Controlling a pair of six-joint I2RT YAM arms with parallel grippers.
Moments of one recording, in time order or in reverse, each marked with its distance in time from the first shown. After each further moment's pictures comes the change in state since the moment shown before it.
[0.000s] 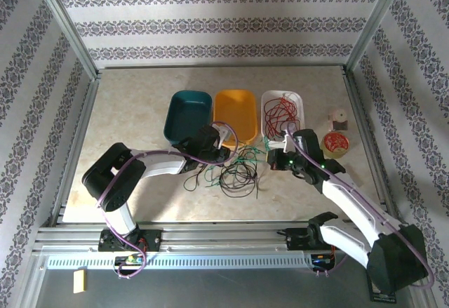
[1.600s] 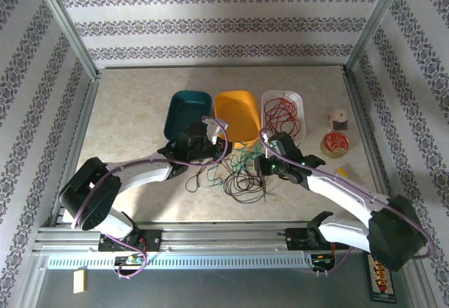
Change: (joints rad) left arm 0.004 -0.202 -0.089 0.177 0.153 -0.064; right arm 0.240 0.154 0.055 0.022 0.188 -0.024
